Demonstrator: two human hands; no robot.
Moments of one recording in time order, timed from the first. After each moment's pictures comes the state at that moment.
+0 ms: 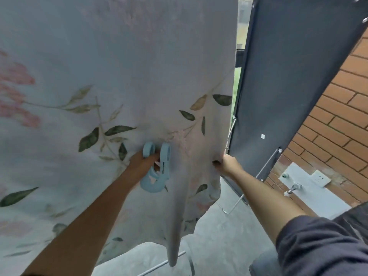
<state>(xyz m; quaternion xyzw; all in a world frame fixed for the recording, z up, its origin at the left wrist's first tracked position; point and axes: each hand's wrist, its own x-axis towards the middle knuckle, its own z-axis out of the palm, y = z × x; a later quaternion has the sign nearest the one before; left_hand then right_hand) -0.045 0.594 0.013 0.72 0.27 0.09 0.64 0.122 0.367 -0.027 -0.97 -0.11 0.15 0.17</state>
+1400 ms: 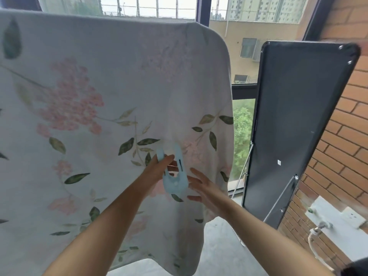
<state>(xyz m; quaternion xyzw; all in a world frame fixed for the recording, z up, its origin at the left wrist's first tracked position) -0.108 0.537 0.076 0.65 0.21 0.18 0.71 -0.013 0.376 0.011 -0.62 -0.26 0.40 0.63</state>
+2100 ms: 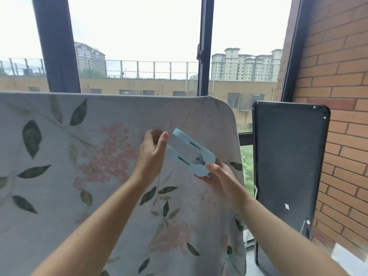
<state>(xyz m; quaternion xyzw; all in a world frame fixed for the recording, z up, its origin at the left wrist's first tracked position) -0.151 0.590 0.230 0.76 0.10 0.48 0.42 -0.027 0.423 0.174 -0.49 -0.41 0.24 0.73</state>
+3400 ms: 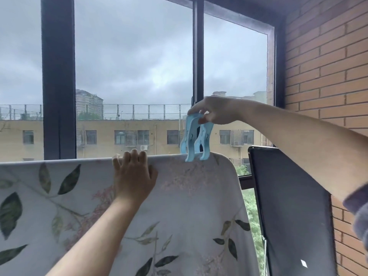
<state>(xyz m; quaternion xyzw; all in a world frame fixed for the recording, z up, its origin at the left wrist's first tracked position) -0.117 0.663 0.312 0.81 0.25 0.51 -0.17 -0.009 0.454 0.502 -0.80 -0.55 -0.21 0.07</state>
